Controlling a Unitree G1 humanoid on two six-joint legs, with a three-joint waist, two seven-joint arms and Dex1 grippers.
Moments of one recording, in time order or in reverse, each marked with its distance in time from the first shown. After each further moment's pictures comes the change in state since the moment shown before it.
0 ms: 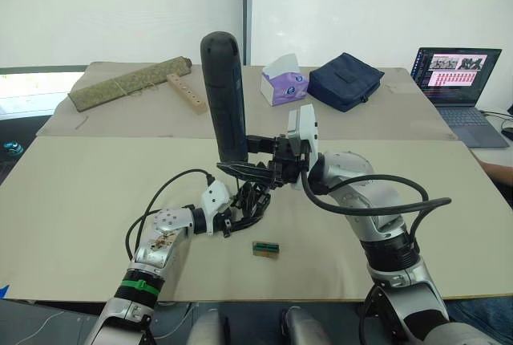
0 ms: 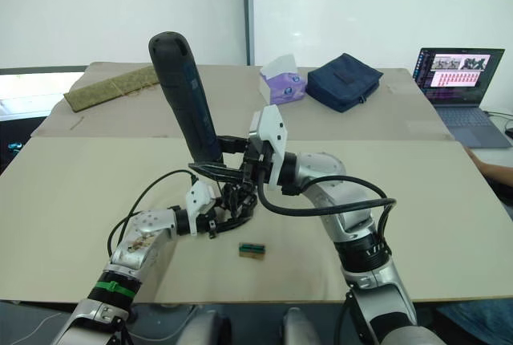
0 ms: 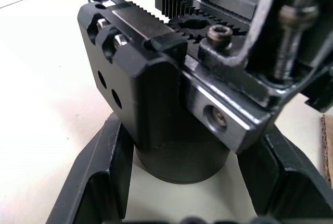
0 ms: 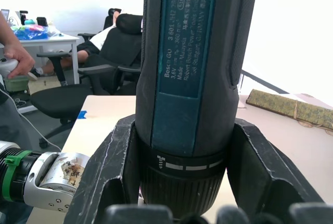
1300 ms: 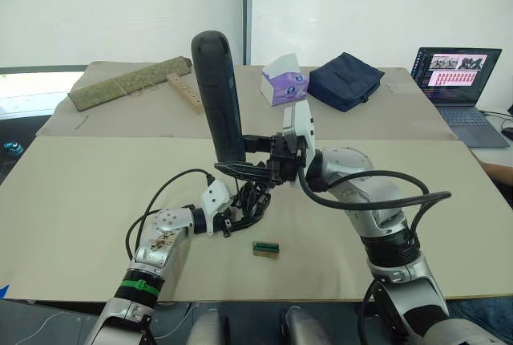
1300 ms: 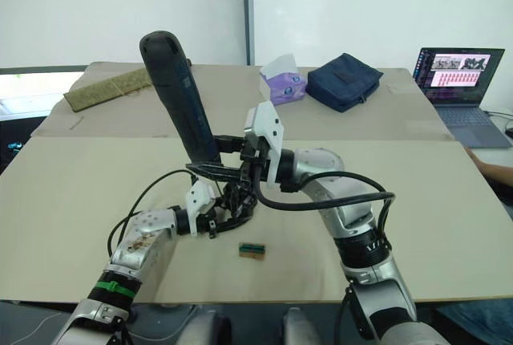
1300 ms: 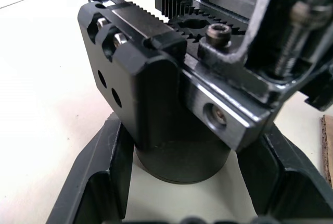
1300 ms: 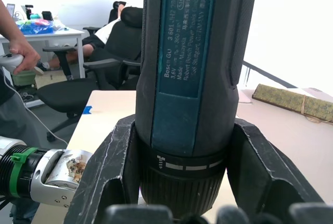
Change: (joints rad) left arm 0.000 -0.001 0.000 0.000 0.000 0.000 0.000; right arm -0.027 -0.006 0.003 -0.004 0.003 0.046 0.012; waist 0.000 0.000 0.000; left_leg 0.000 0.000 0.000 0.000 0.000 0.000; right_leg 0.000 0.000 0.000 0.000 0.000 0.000
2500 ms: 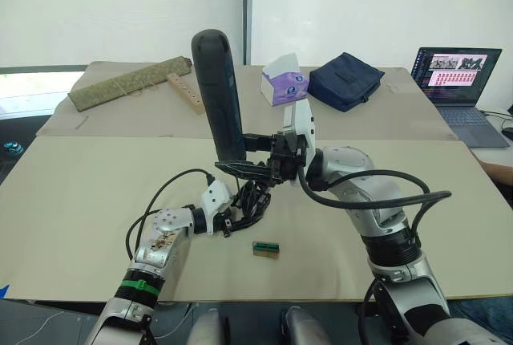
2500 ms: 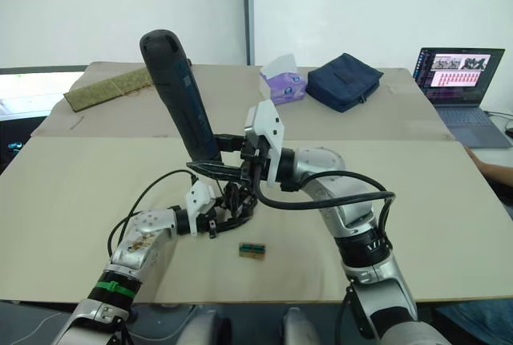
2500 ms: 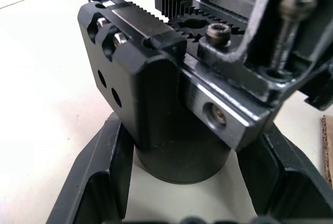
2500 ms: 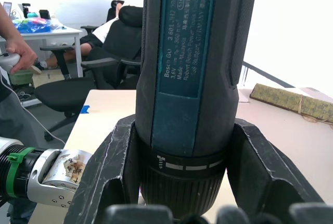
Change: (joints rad) left arm 0.000 -0.001 0.000 0.000 0.000 0.000 0.001; right arm -0.011 -0.005 0.000 0.000 0.001 0.011 -0.012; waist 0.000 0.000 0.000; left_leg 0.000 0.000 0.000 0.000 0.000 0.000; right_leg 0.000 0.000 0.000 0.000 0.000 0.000
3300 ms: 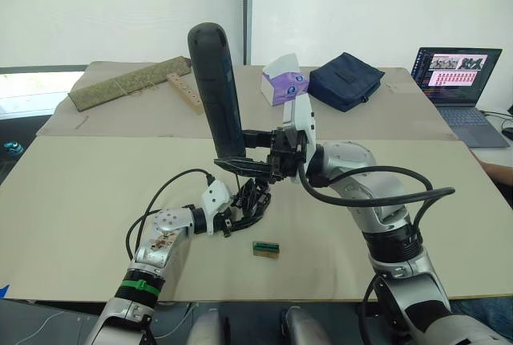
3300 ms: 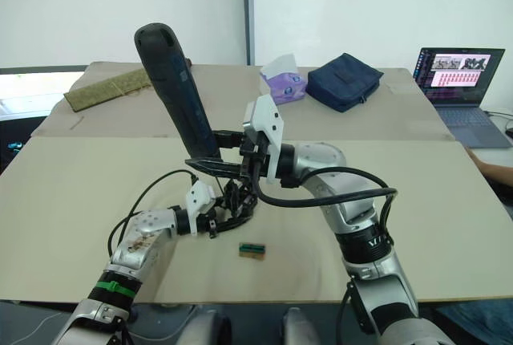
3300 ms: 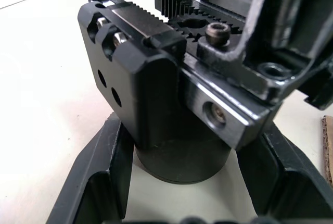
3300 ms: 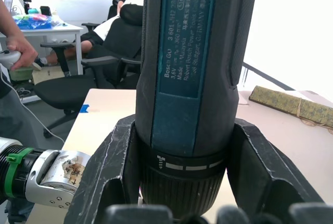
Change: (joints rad) left arm 0.000 -0.001 0.000 0.000 0.000 0.000 0.002; right arm -0.028 -0.011 0.000 0.000 0.004 0.010 0.002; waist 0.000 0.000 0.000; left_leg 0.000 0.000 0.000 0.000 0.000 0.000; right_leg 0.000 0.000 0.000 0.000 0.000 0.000
